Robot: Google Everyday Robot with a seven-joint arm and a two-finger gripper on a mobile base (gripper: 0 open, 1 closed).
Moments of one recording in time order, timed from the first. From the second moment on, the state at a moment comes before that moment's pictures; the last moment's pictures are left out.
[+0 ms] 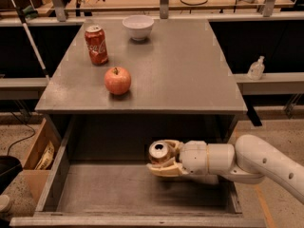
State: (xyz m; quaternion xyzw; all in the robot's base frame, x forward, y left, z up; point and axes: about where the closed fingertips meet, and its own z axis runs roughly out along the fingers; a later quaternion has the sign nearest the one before) arm 0.449 -0.014 0.704 -0.50 0.59 0.41 0.49
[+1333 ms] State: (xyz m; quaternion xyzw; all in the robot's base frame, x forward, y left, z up) arm 0.448 -0.019 0.665 -0.52 0.63 0.39 0.43
